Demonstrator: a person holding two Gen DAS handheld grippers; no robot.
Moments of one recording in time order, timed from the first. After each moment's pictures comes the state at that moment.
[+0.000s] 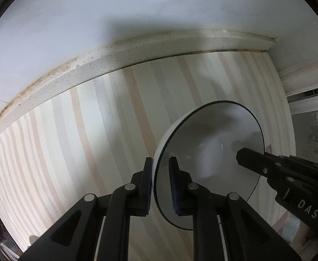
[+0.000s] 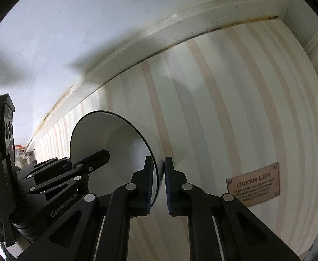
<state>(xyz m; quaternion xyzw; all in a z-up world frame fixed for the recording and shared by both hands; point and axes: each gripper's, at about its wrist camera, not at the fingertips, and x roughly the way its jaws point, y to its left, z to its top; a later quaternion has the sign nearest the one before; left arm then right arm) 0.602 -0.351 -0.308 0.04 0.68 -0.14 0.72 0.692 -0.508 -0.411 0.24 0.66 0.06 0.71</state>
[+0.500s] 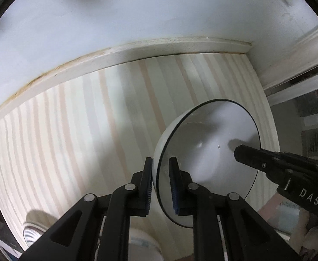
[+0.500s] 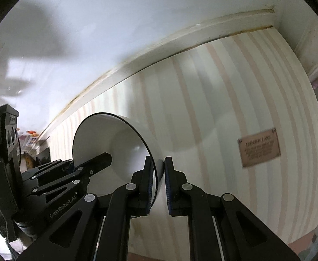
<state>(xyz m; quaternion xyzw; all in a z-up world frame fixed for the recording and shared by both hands) 0.531 -0.295 -0.249 0.01 0.65 -0.16 0.74 0.636 -0.479 -0.346 0.23 0.64 0.09 0.73</state>
